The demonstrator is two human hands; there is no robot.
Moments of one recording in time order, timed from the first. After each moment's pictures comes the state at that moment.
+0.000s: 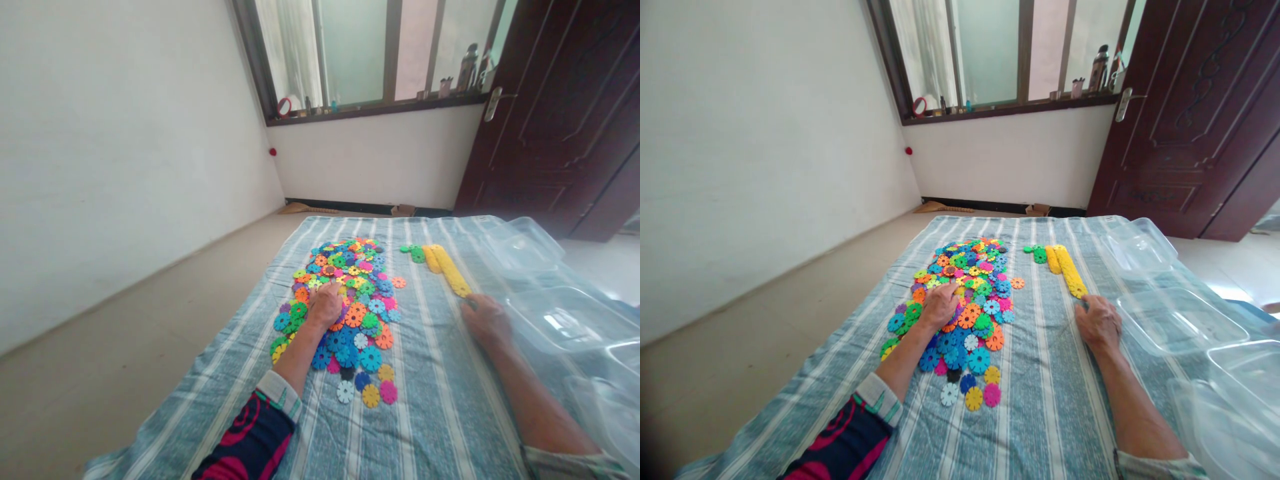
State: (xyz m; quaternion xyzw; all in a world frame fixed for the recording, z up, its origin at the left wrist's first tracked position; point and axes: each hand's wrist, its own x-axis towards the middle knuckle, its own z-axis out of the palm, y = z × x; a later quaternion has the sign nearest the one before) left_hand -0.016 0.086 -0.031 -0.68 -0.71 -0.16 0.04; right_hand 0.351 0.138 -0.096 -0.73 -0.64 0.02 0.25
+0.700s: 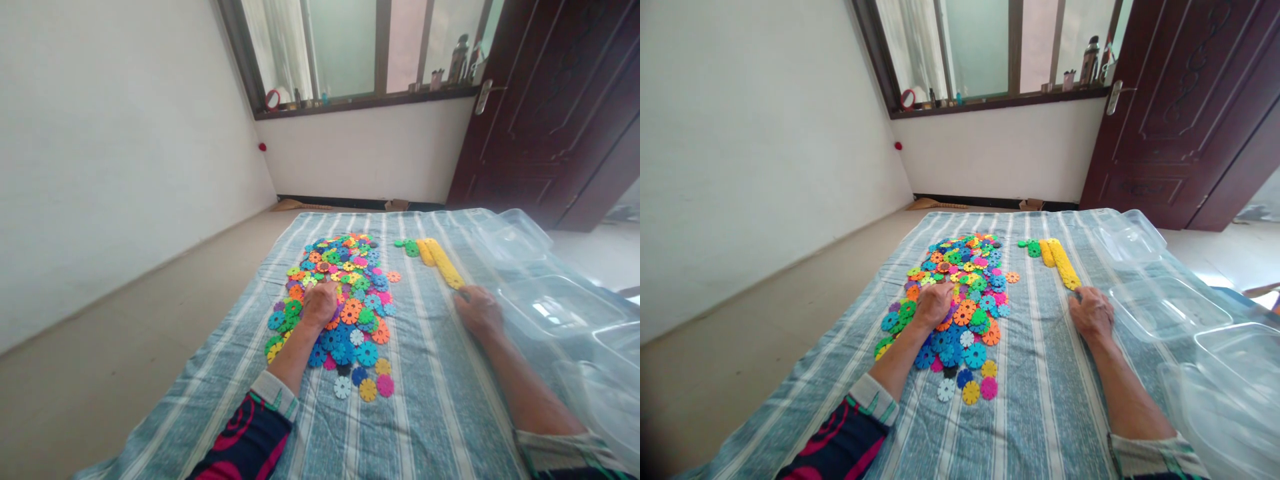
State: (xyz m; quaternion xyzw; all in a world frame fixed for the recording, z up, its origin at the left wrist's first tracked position) left_hand -0.013 0.084 -0.027 -0.70 -0.70 -0.15 0.08; right_hand 0.351 0.137 -0.092 -0.73 -0.64 0.02 0.26
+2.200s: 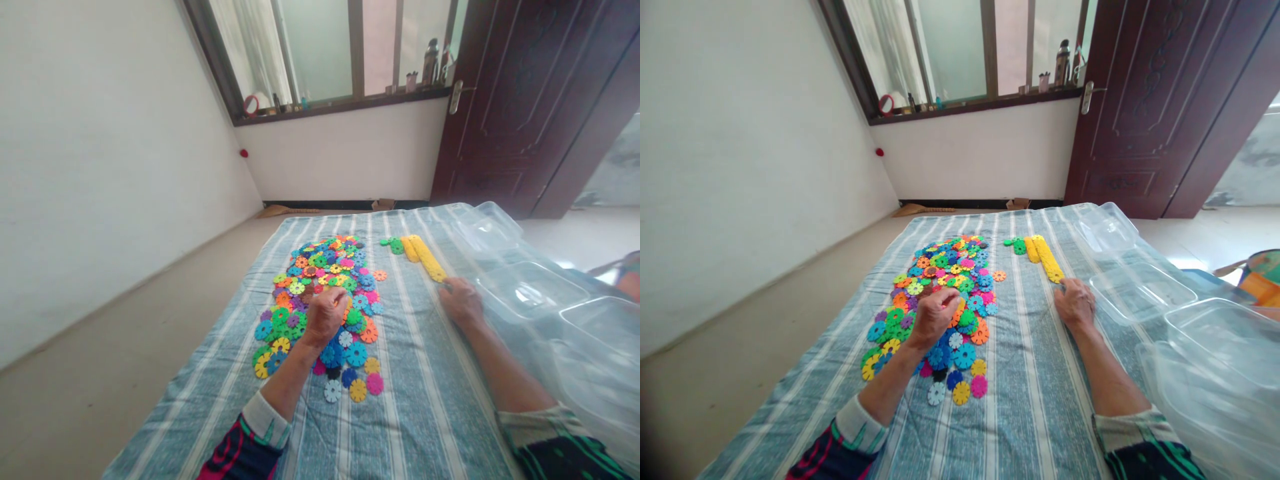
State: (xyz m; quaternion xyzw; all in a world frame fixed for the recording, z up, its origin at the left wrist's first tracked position) left_hand 0.031 0.062 -0.014 -0.71 -0.58 -0.39 -0.03; right_hand 0.342 0.133 -0.079 -0.73 -0.62 0.03 0.27
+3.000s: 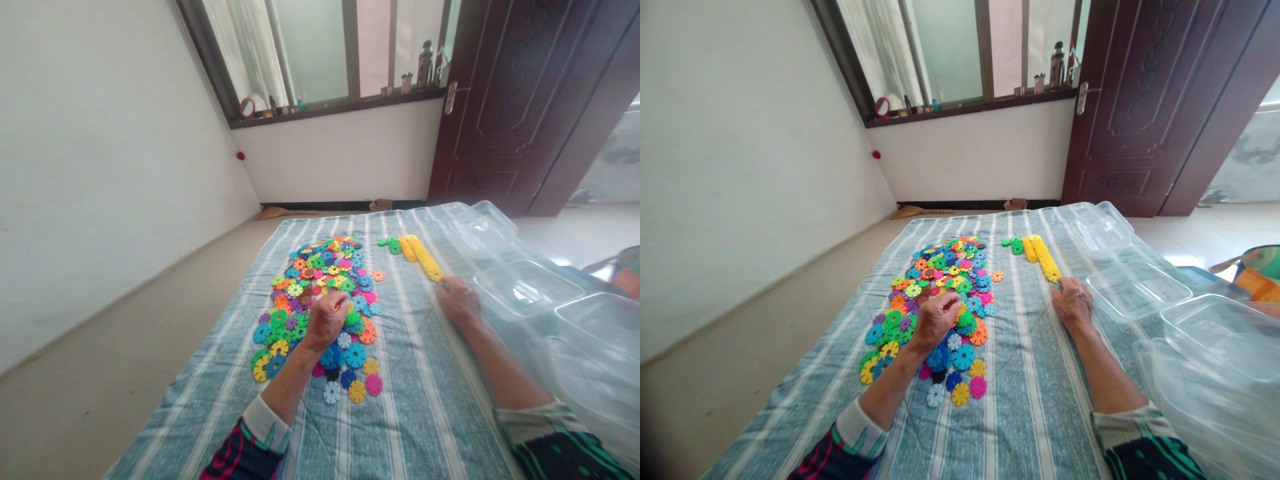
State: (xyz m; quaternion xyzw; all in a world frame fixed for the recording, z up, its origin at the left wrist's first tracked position) left_hand 0.033 0.060 -0.019 -0.72 -0.57 -0.39 -0.04; right_hand 0.344 0.137 -0.084 -0.73 -0.62 0.02 0.28
